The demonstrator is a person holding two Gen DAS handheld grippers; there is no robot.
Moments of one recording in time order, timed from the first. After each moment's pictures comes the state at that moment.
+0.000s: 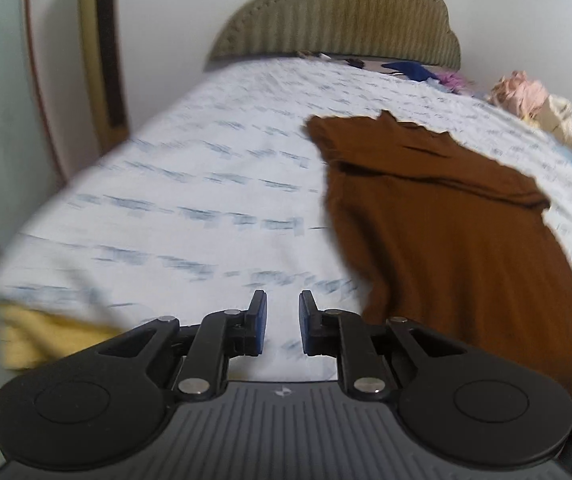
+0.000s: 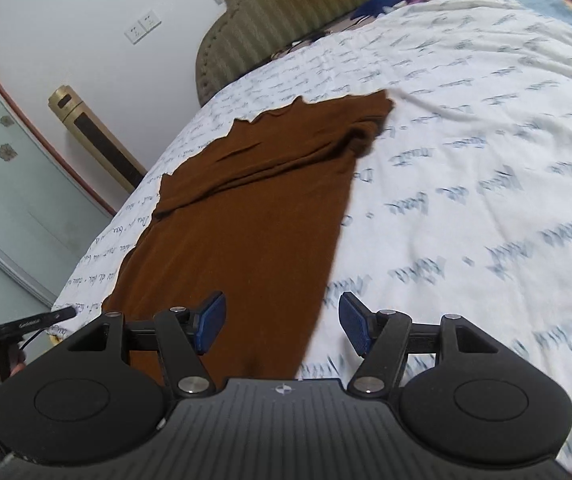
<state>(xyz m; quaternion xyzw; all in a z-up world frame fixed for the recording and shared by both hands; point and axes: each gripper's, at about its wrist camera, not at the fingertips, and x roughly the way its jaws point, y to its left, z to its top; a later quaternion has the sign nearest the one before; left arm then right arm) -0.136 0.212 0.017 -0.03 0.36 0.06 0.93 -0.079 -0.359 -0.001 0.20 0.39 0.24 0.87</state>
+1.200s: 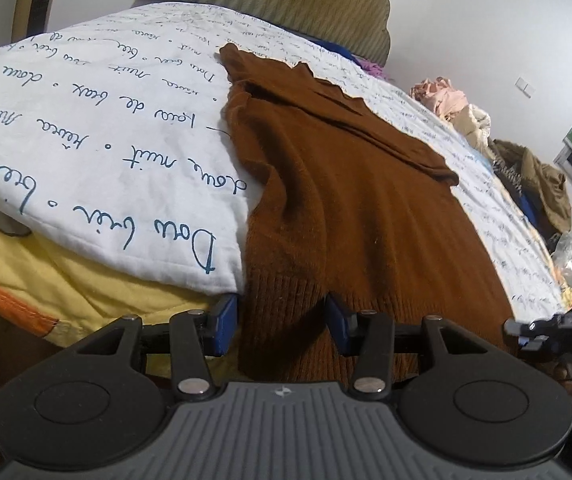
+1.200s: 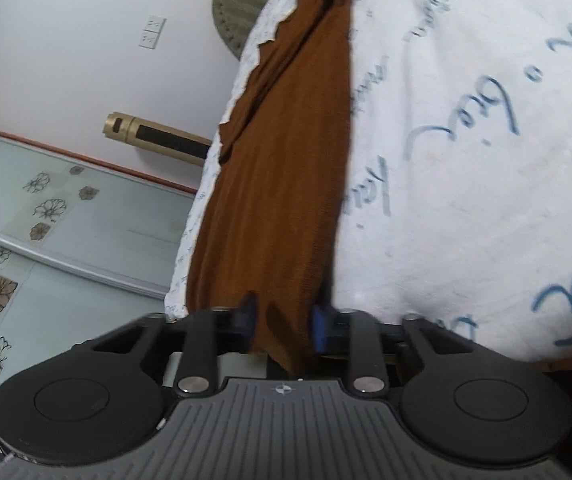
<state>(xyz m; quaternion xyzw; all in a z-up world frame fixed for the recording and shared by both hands) -0.136 0.196 -0.061 -0.19 0.38 -0.11 0.90 -0.098 -0.351 -0.109 0.41 0.46 0.35 0.71</state>
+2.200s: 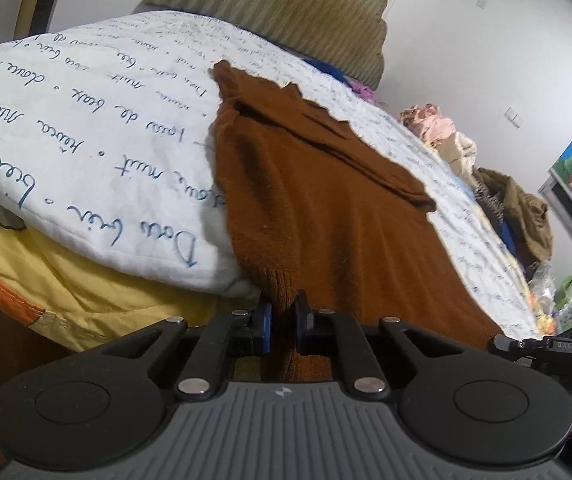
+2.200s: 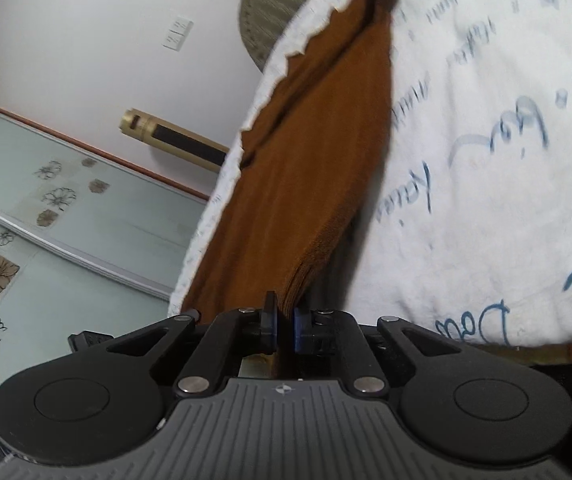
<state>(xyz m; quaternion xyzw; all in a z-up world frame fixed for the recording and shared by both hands) -0.148 0.195 -0.047 -0.23 0.35 -0.12 0.90 -0.116 -0.347 -0.082 0.39 0.41 0.37 0.74</state>
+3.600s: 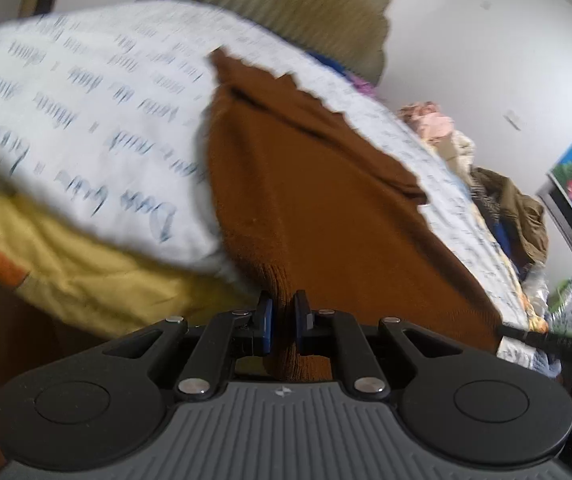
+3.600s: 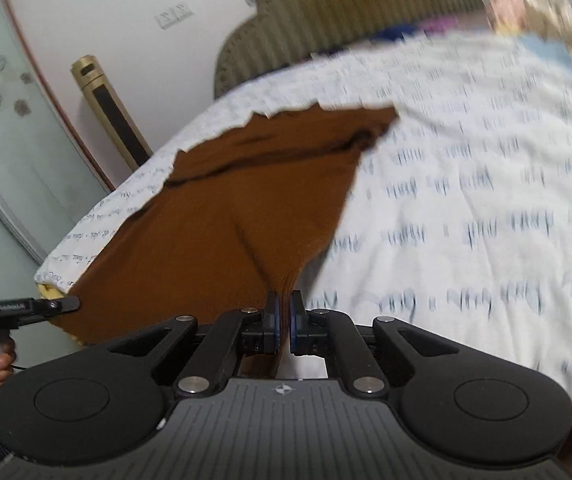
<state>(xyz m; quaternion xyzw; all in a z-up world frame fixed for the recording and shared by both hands) -0.156 0.186 -0.056 -0.25 0.37 -0.11 0.89 -0.140 -0.363 -0.001 0.14 0.38 0.25 0.88</state>
